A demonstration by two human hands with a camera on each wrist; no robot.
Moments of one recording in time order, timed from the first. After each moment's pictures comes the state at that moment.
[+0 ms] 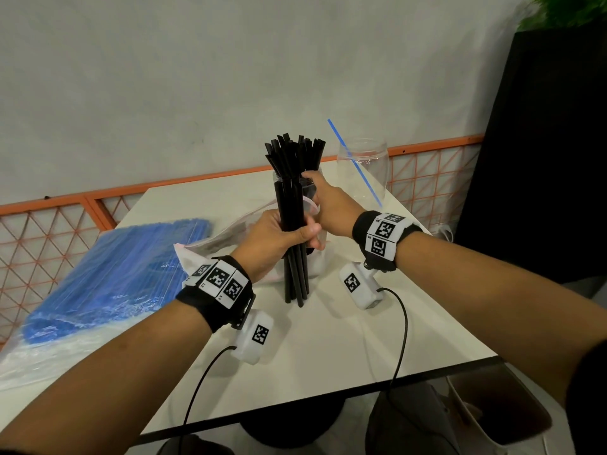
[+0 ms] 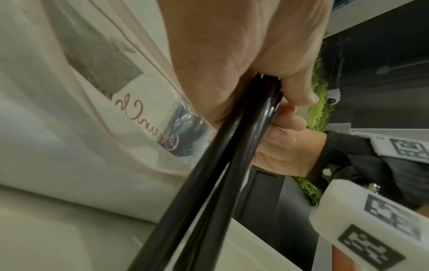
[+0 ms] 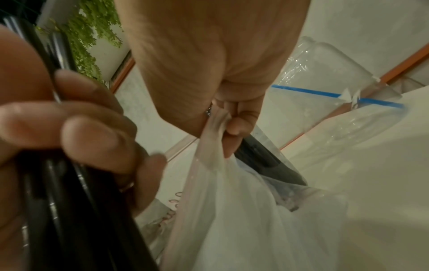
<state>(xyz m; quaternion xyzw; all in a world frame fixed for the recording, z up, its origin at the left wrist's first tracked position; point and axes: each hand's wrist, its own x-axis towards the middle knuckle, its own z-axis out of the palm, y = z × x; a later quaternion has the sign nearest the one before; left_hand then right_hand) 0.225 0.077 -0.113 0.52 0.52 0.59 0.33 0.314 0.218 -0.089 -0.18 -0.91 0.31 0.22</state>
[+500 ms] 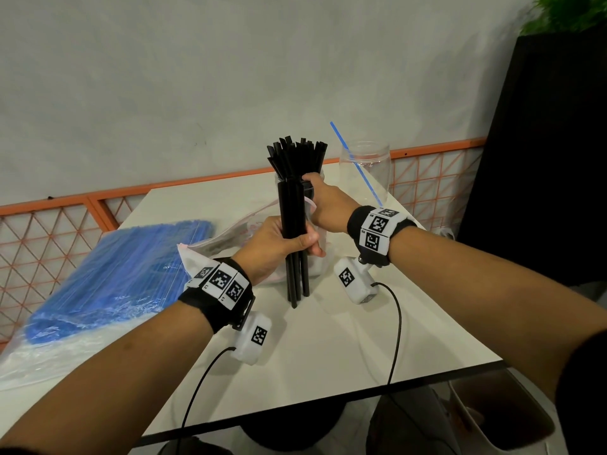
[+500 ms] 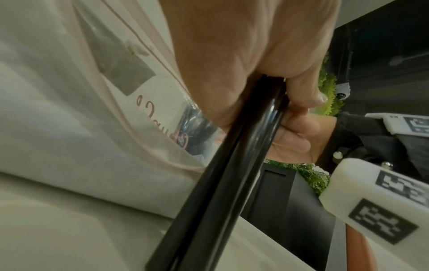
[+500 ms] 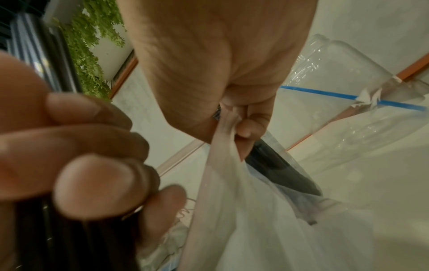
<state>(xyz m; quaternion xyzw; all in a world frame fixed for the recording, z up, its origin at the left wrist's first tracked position) 0.217 0.077 -0.120 0.54 0.52 0.57 0.34 0.298 0.221 -0.083 -0.22 -0.91 0.29 0.19</state>
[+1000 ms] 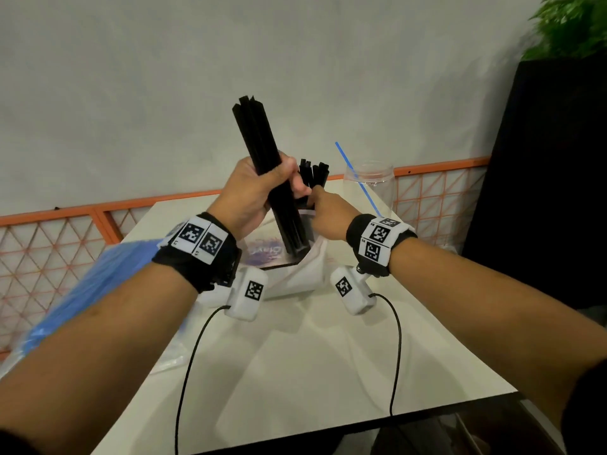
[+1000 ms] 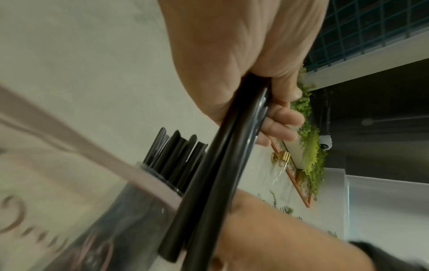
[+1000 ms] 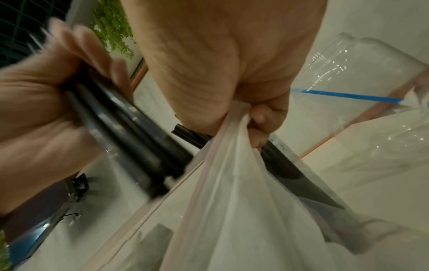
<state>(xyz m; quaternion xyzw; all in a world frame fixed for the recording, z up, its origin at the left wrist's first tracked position) 0.194 0.092 -0.022 0.52 0.44 0.68 0.27 0.288 0.225 -0.062 -0.25 -0.92 0.23 0.17</state>
